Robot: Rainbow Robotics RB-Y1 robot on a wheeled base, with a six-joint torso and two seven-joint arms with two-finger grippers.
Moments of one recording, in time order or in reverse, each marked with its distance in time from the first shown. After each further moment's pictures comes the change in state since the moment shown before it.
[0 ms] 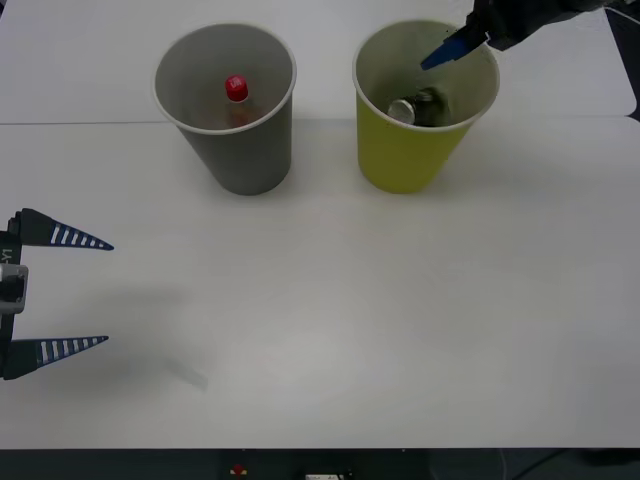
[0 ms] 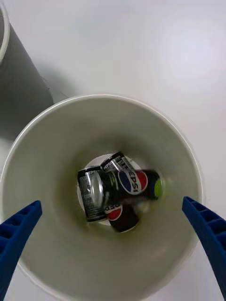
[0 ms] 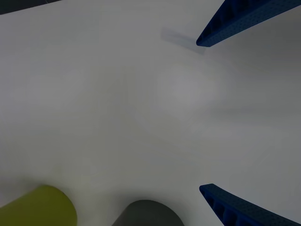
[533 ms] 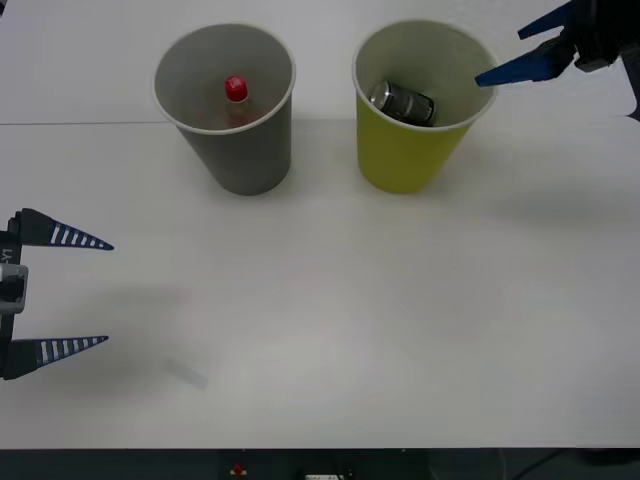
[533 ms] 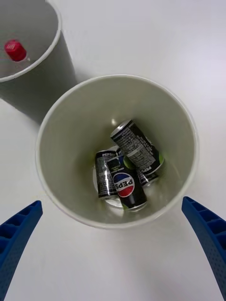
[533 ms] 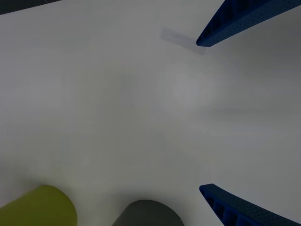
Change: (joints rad) right arm 0.254 -0.111 -0.275 -0.176 -0.230 -0.074 0.213; left arm 0.000 0.000 0.000 0.000 0.000 0.000 0.000
